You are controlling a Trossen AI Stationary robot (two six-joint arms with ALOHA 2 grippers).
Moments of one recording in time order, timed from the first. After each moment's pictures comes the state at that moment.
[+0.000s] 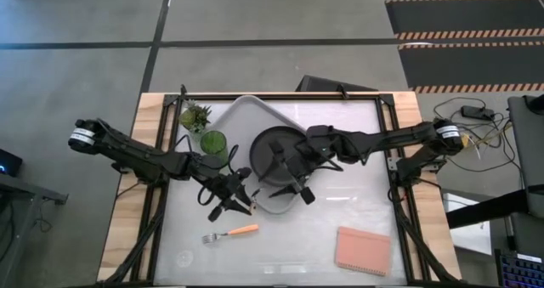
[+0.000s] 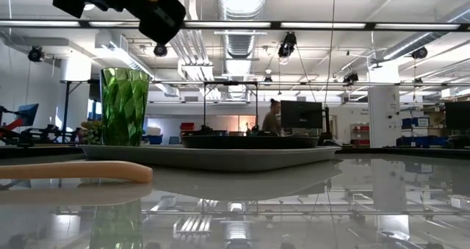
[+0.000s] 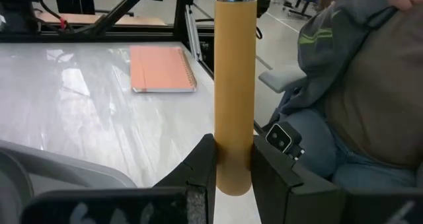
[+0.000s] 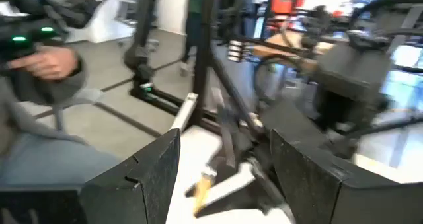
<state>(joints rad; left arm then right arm) -0.21 1.24 0.65 0.31 0.36 -0.13 0.07 1.59 1.30 0.16 -0.49 -0.20</state>
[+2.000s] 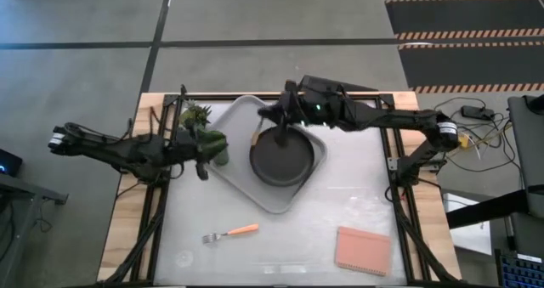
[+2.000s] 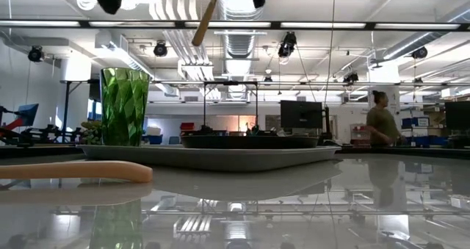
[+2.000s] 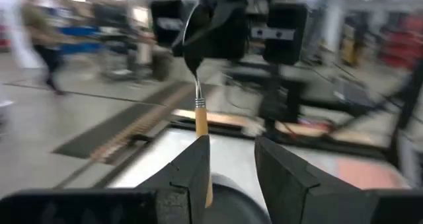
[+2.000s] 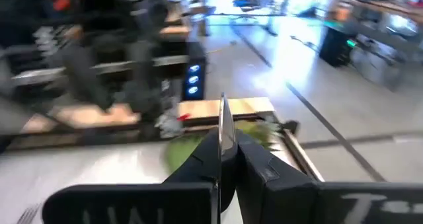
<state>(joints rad) -0.20 0.68 0.57 0.16 -0.50 -0.04 -0.17 1.62 1.48 -0.06 -0.02 -0.04</state>
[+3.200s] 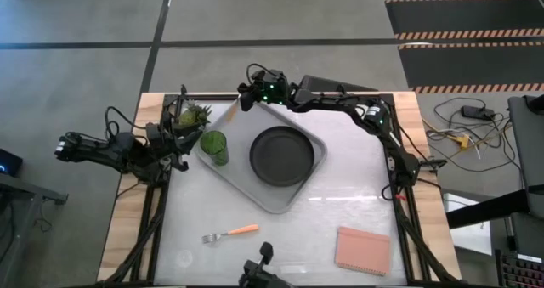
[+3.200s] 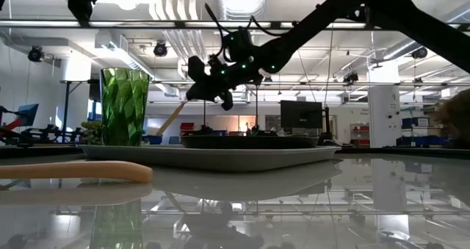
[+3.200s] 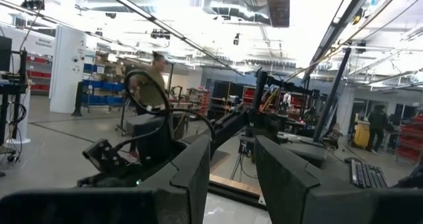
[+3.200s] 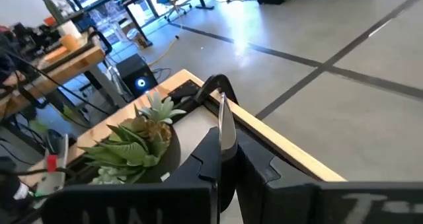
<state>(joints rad) -0.20 0.37 0.35 0.36 -0.57 0.03 -0.49 2.32 1.80 0.29 -0.11 0.37</state>
